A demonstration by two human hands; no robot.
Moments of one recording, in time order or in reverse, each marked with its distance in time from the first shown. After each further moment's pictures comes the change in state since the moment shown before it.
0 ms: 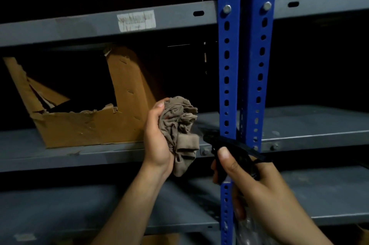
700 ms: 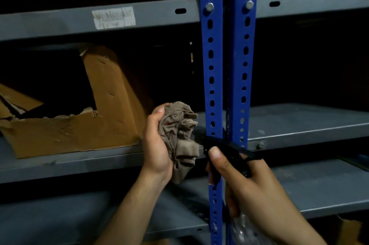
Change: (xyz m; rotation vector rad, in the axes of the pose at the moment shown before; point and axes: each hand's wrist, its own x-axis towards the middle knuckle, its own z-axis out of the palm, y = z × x) left_hand -0.008 -0.013 0.018 -0.021 -0.022 -0.057; right_hand 0.008 0.010 -0.011 -0.006 0.051 -0.029
